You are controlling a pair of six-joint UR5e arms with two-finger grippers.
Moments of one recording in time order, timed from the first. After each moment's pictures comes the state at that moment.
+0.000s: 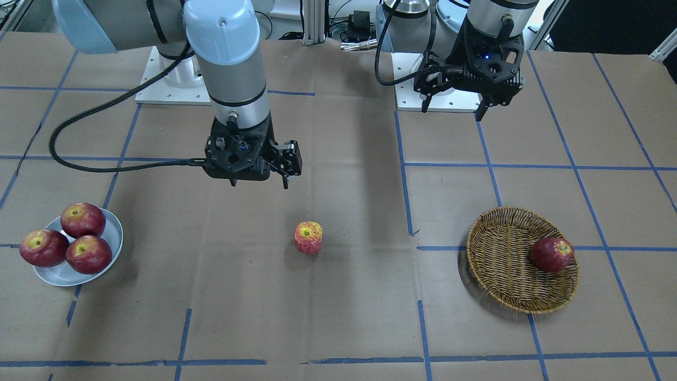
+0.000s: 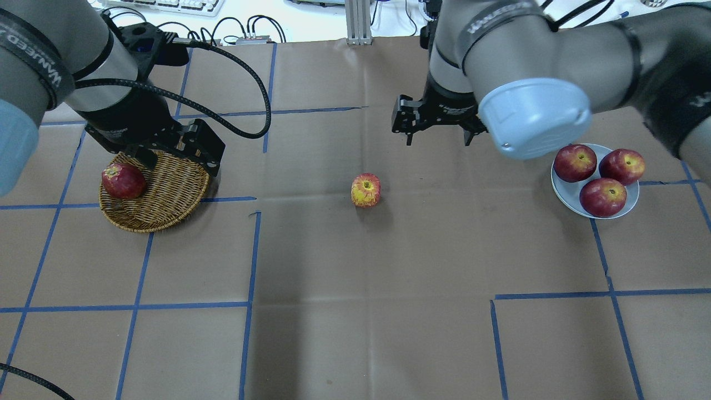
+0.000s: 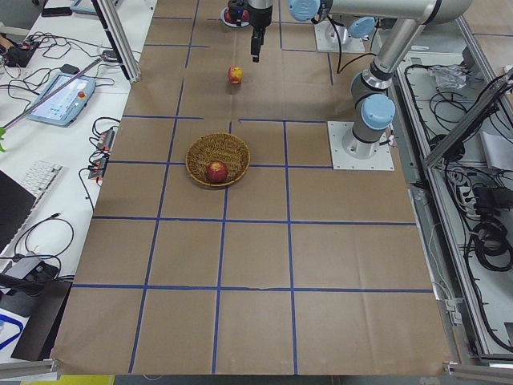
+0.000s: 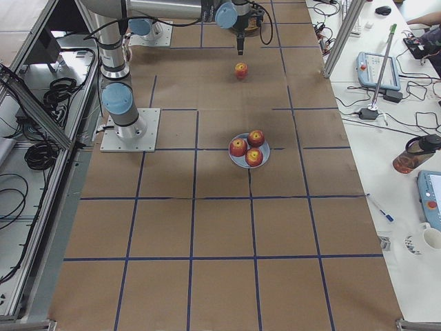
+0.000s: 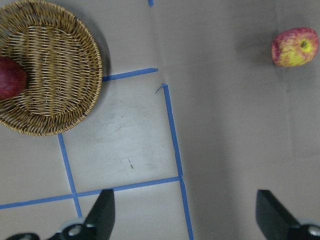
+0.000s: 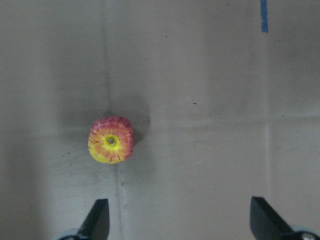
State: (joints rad) left arm -1.57 -1.45 -1.67 -1.58 1.56 0.17; right arm 1.87 -1.36 1.63 -1.93 -1.58 0.37
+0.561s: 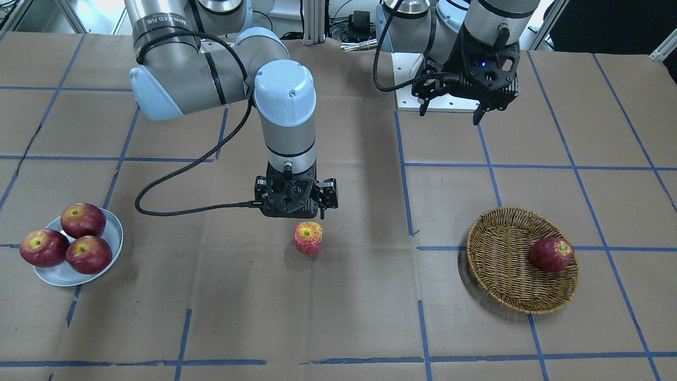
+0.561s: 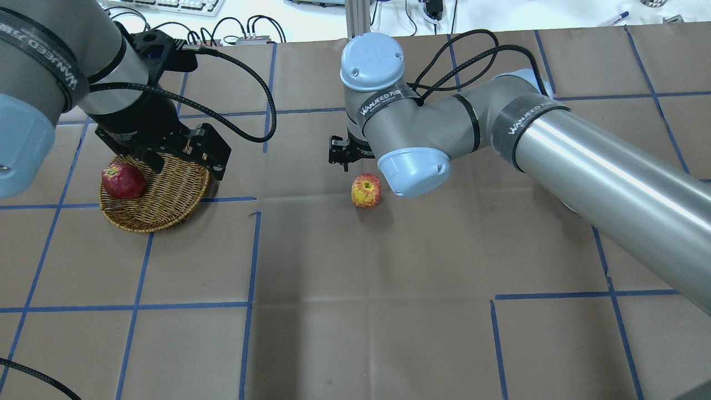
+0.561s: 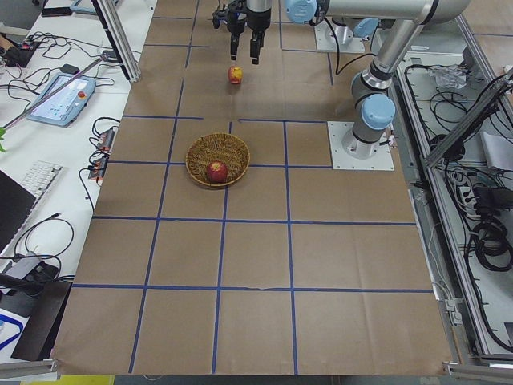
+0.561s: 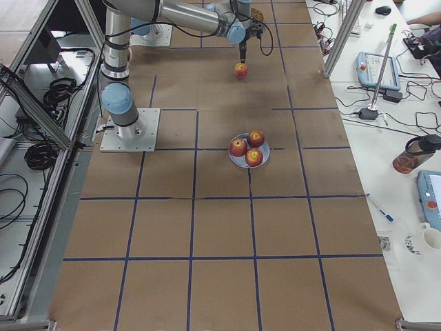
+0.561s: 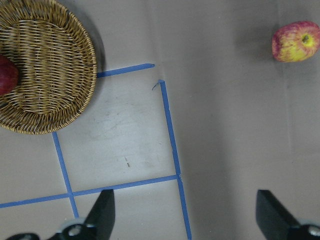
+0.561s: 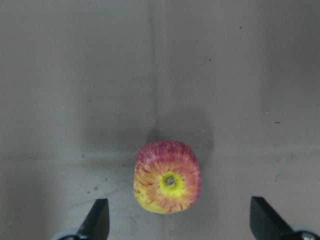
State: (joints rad) left arm -1.58 -1.46 -1.68 -1.58 1.56 0.17; right arm 1.96 -1.16 1.65 -2.16 -1.58 0.43
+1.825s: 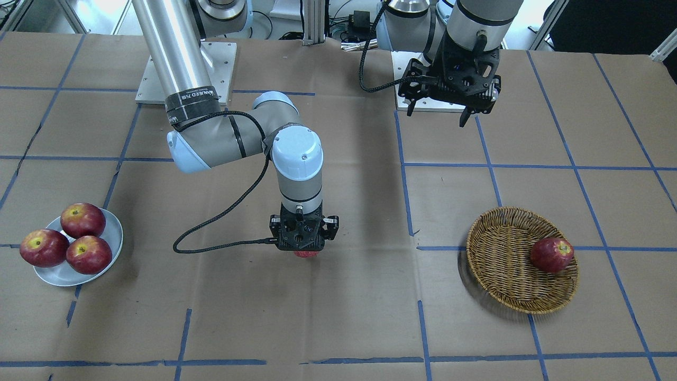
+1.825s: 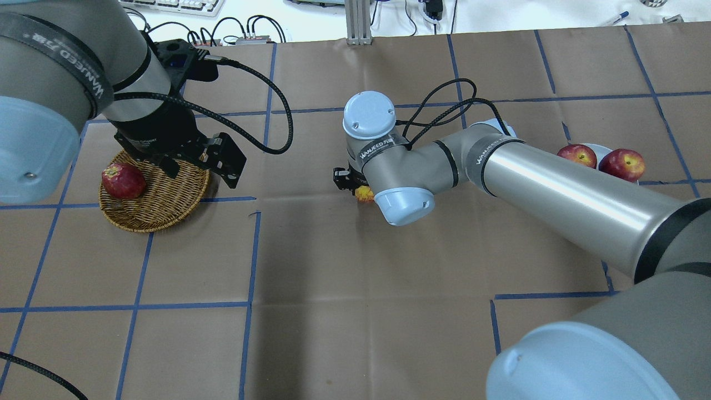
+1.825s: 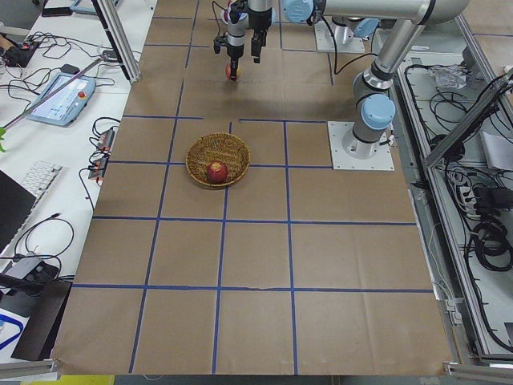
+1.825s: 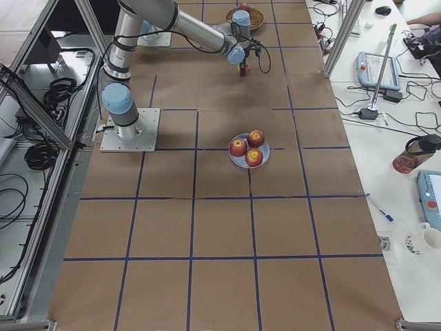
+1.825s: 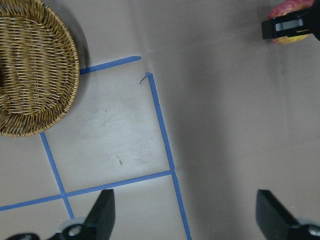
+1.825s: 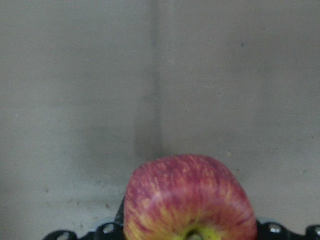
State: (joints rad) left arm -1.62 -1.47 -1.69 -1.58 1.56 0.18; right arm 1.95 -1.05 1.71 -2.37 -1.58 0.42
